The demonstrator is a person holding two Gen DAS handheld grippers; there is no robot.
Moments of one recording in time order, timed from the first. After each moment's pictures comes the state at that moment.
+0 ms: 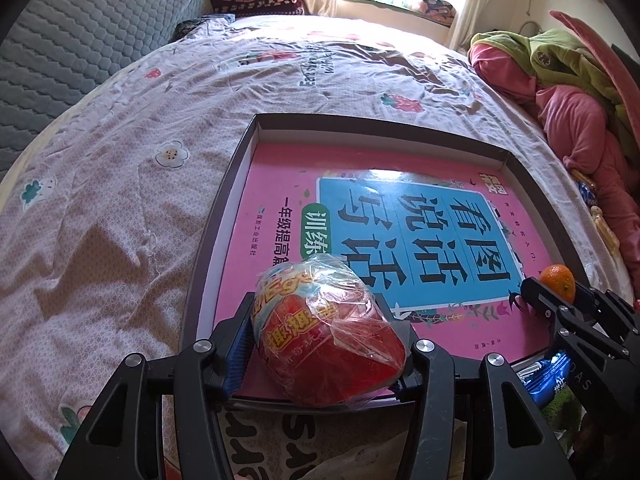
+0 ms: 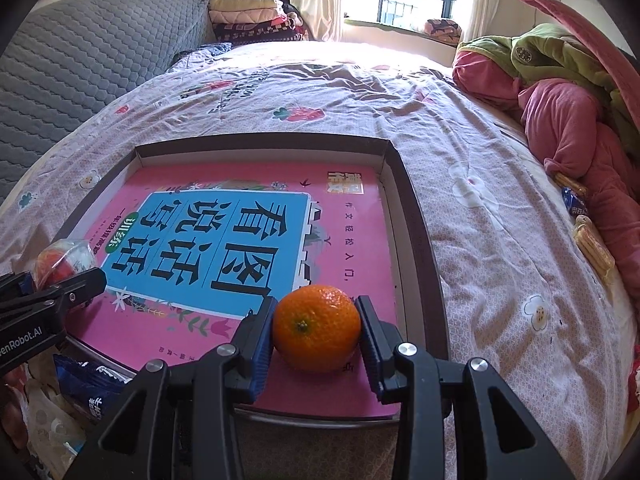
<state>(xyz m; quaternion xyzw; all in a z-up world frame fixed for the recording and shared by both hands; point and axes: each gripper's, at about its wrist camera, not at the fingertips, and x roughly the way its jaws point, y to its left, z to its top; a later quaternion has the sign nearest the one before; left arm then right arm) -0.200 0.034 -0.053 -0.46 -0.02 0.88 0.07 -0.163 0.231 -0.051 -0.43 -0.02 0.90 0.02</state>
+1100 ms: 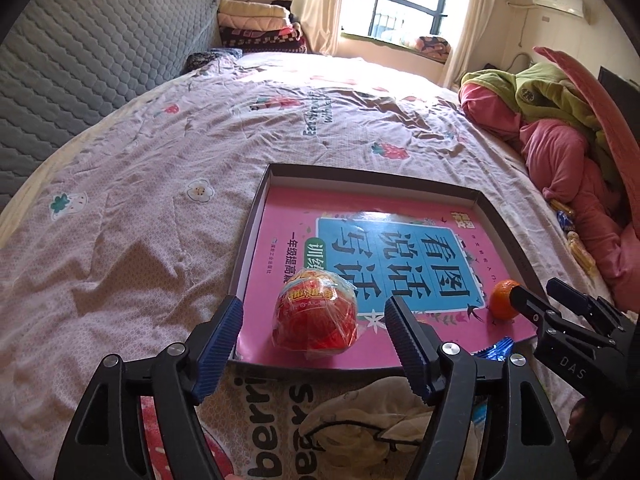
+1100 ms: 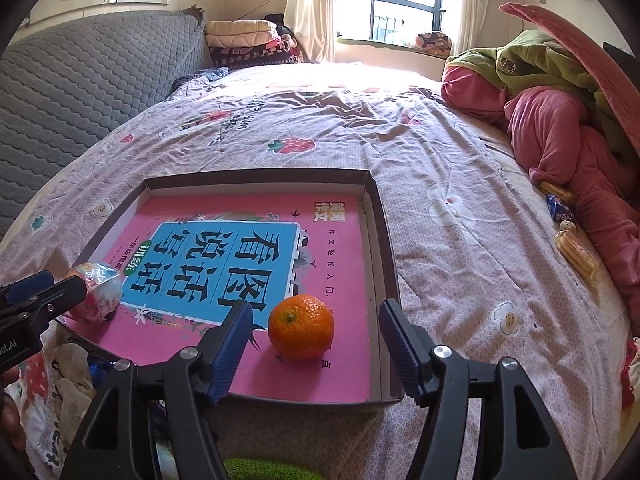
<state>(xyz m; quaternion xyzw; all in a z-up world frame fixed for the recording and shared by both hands) -0.153 0.018 -0.005 -0.40 -0.04 0.91 0.07 -0.140 0.243 -0.018 -0.39 0.01 0.92 0.02</state>
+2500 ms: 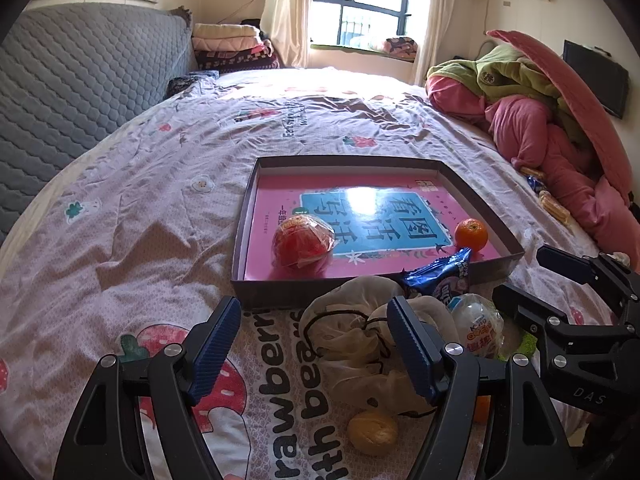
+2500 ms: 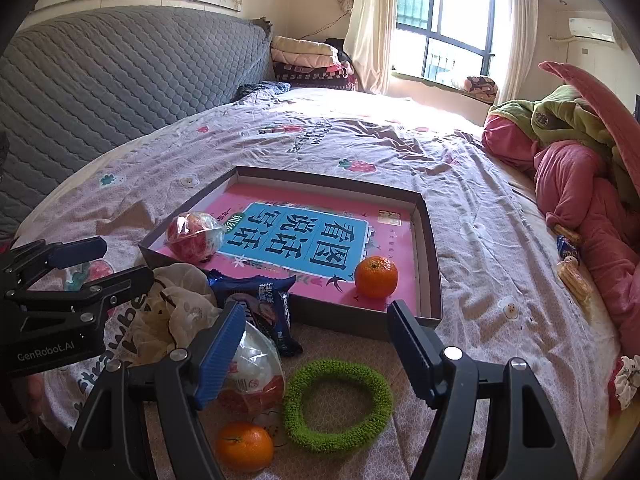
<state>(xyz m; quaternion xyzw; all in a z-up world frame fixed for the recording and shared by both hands) -0.075 0.014 -0.004 -0.37 0.01 0.92 0.11 -0.054 0.195 0.004 -0.35 -0.06 0.93 -0.07</state>
